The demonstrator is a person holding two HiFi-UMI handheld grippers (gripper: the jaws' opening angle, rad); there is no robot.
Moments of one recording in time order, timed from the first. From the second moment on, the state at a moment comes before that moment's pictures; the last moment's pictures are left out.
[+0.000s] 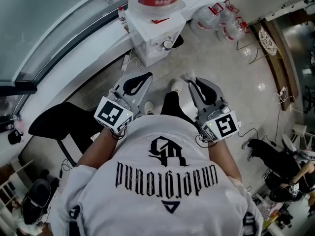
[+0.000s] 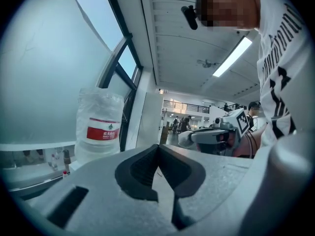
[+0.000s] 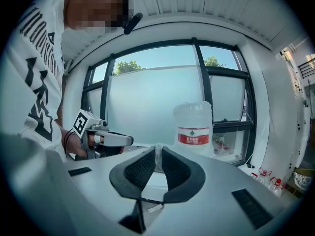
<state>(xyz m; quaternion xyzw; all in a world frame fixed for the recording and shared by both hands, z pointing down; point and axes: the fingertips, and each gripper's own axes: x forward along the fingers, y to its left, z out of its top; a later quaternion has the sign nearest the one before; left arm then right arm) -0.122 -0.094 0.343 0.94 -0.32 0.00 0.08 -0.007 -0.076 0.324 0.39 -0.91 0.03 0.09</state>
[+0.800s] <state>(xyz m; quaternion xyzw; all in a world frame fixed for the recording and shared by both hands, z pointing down) -0.104 -0.172 0.397 0.93 -0.34 0.05 0.11 0.022 -0.185 0.390 0.39 -0.91 0.08 0.11</state>
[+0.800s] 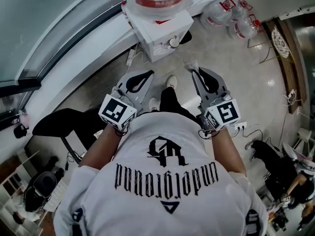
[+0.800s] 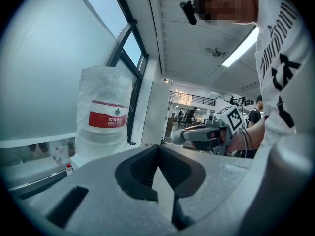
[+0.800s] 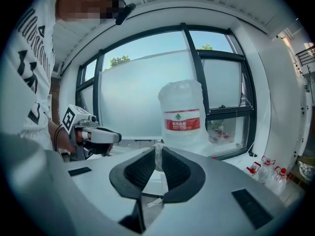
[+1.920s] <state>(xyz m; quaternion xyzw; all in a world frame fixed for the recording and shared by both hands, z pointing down) -0.019 -0.312 0.555 0.92 -0.32 0.11 0.17 0.072 -0.337 0.590 0.38 -0.89 0.16 0.21</state>
